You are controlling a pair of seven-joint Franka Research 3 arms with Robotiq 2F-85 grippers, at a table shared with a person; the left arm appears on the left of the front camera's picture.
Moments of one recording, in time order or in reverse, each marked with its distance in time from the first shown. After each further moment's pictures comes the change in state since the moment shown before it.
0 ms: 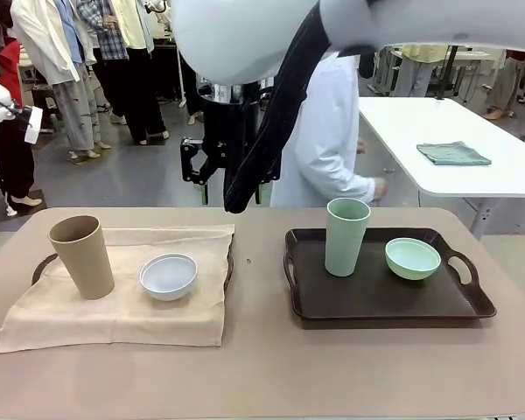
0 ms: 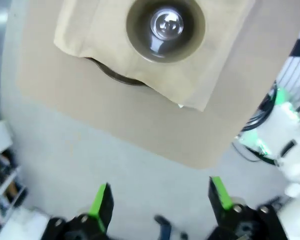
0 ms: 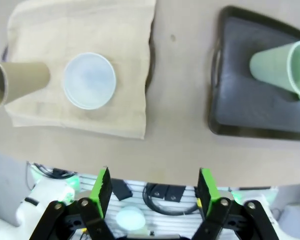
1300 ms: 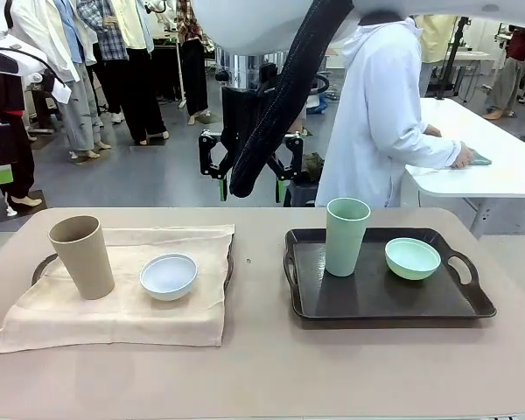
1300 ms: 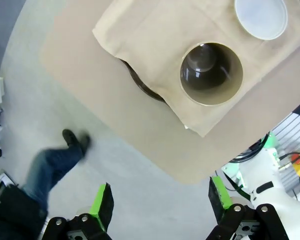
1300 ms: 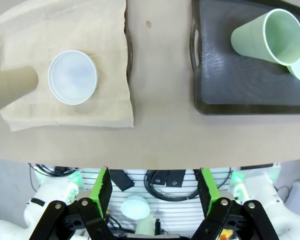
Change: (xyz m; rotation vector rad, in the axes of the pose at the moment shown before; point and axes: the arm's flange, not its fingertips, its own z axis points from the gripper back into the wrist) left arm 0.031 0.022 0.030 0.019 -0.016 0.287; right arm 0.000 -0.021 0.010 -0.021 0.060 -0.105
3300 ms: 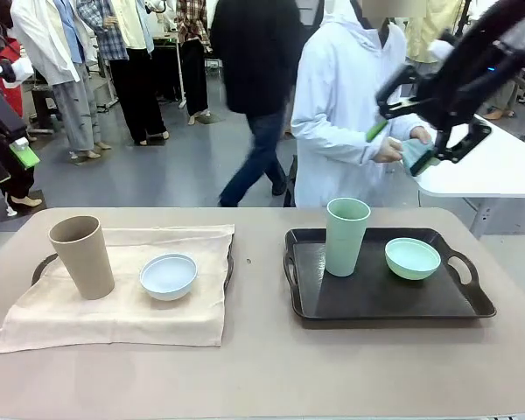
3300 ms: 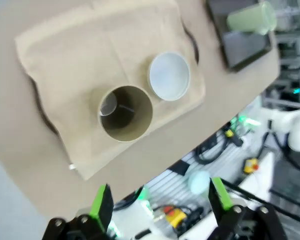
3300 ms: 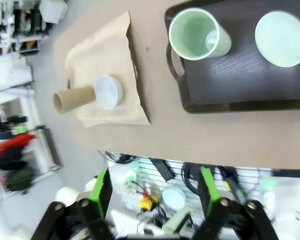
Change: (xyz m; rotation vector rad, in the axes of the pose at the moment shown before) left arm -0.045 0.046 -0.029 -0.696 -0.279 0.411; right arm -0.009 -0.308 0.044 0.583 -0.045 -0.197
